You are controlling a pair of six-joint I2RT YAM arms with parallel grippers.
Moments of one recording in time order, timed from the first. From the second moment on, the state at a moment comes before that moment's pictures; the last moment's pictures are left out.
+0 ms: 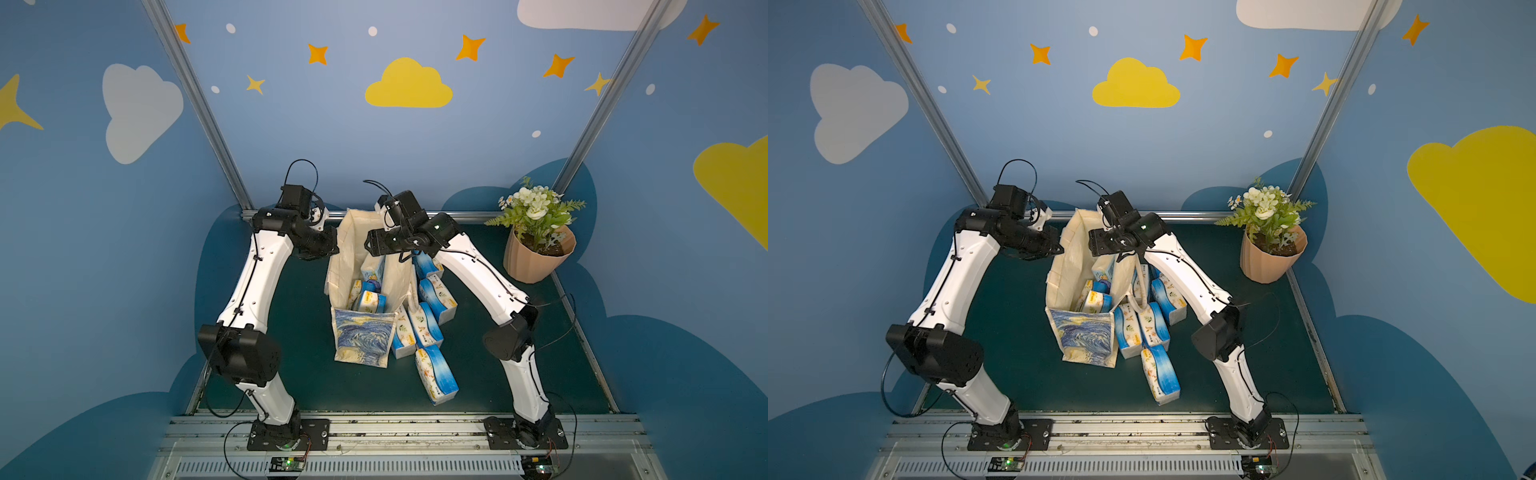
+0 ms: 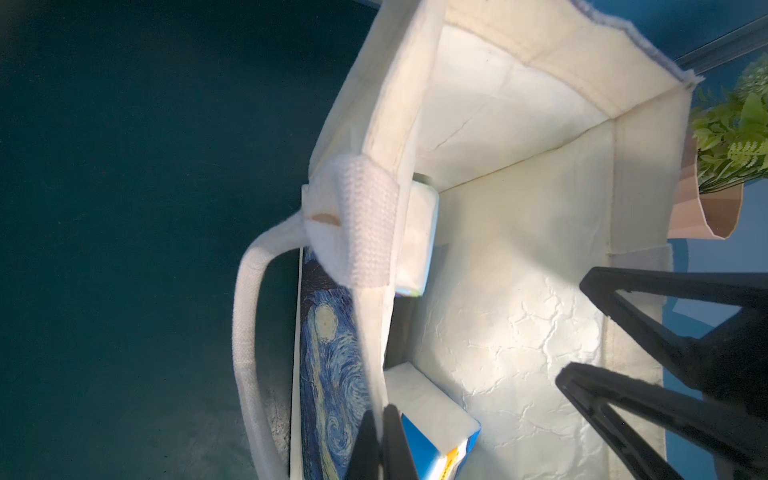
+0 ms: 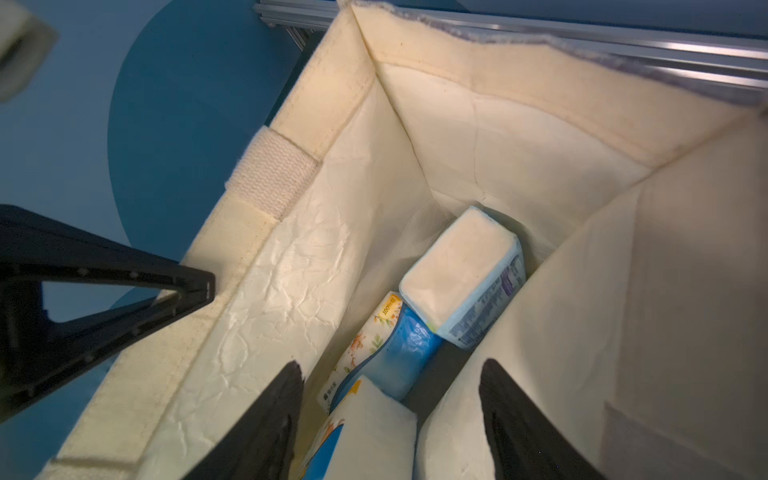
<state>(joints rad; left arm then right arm) -0.11 1.72 1.92 -1.23 0.37 -0.26 0.81 2.17 2.46 -1.04 -0.06 0.39</state>
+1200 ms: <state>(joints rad) -0.10 1.72 1.92 -1.24 0.34 -0.25 1.08 1.20 1.07 -1.13 0.00 0.55</state>
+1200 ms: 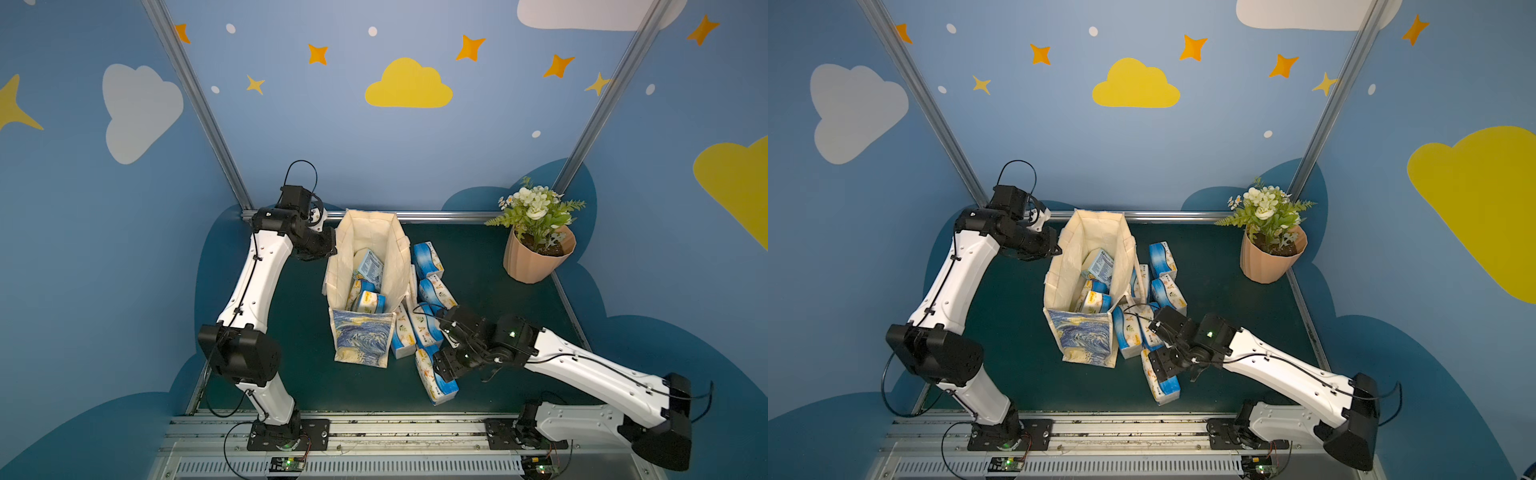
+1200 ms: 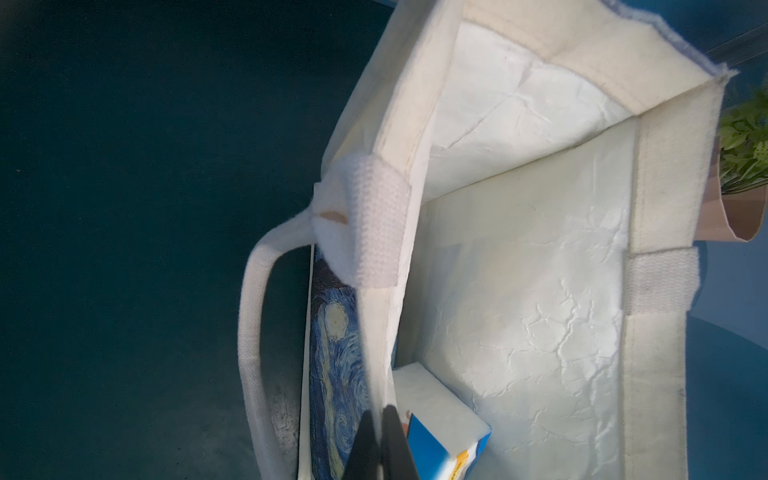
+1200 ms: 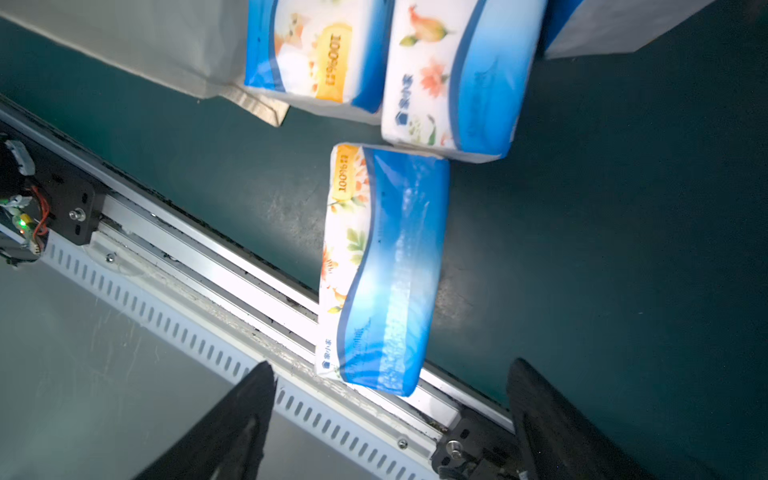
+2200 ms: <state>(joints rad) -0.10 1.73 1.92 -1.24 0.36 -0.25 1.07 1.53 0.99 -1.01 -0.05 0.64</state>
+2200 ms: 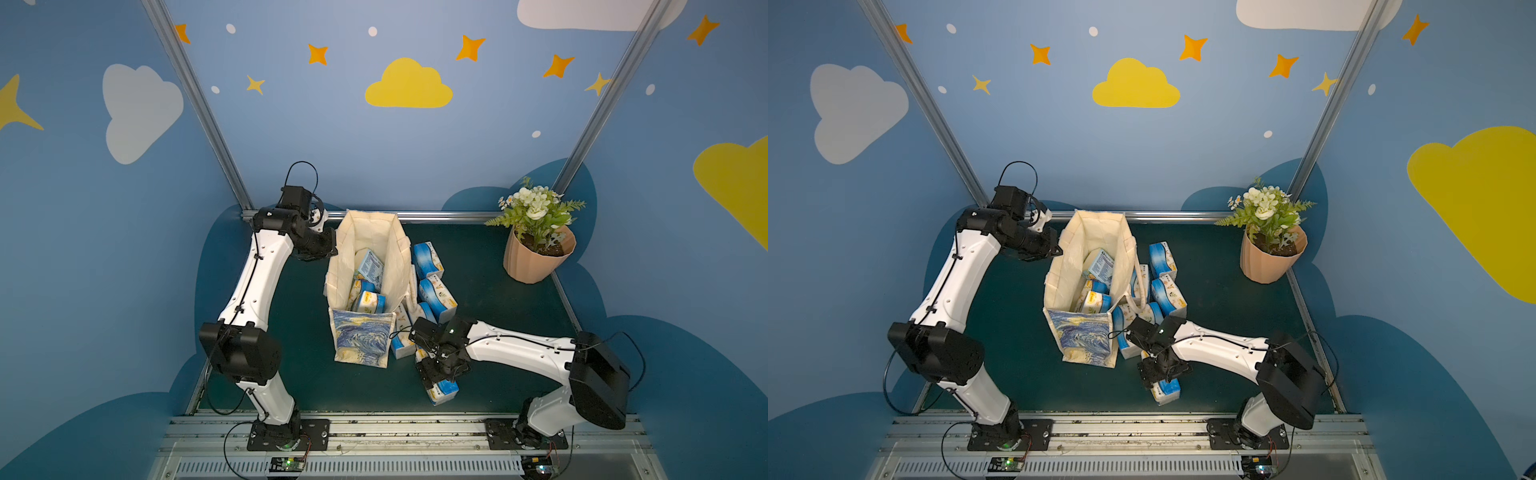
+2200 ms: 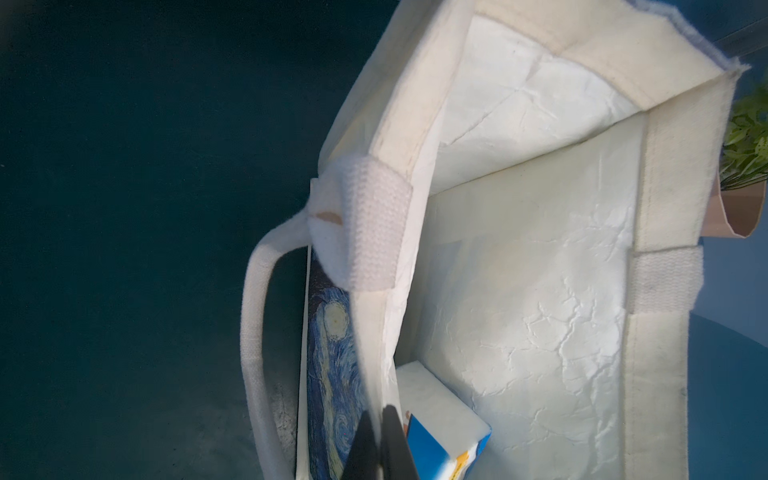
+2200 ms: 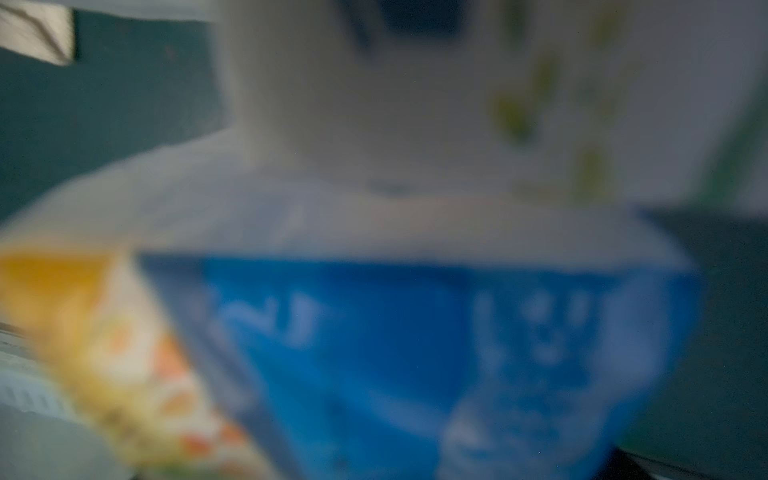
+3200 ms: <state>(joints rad) -0.10 1.73 1.92 -1.24 0.36 -0.25 0.83 1.40 1.83 -1.15 0.29 0.38</state>
